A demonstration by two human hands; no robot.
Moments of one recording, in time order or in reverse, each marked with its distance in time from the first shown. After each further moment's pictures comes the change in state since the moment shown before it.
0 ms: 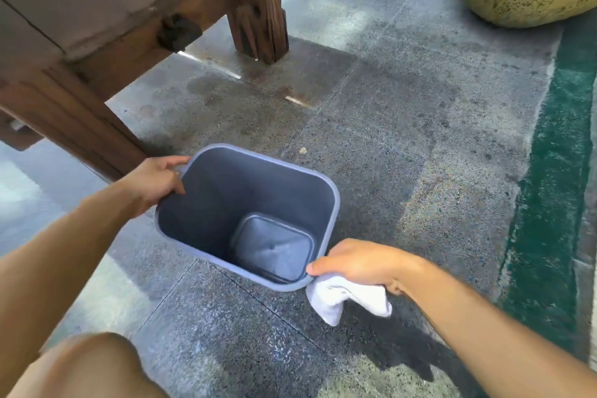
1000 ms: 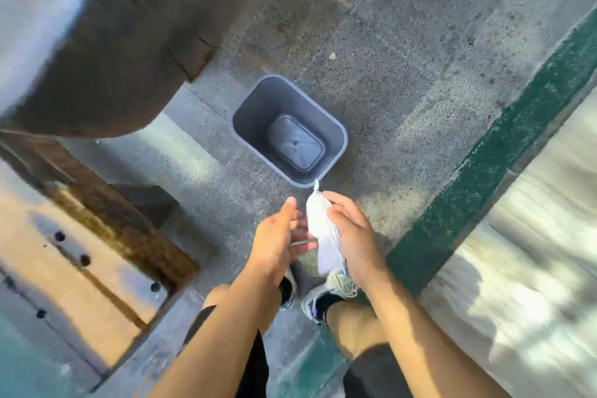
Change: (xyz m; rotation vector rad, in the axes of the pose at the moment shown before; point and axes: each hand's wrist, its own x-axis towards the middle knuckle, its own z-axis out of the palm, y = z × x) left_hand -0.362 0.069 0.032 -0.761 -0.167 -0.643; right_hand -0.206 -0.166 0.093 0.978 0.464 0.106
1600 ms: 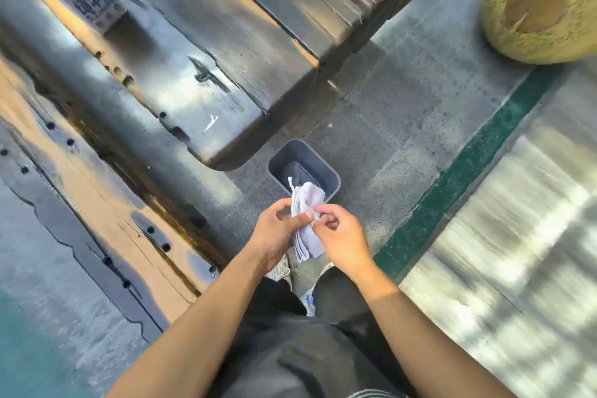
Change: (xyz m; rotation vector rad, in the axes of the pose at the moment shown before) left_hand -0.243 0.133 -0.077 -0.084 -0.294 0.255; right_hand -0.204 -0.200 0.101 -0.532 0.023 -0.226
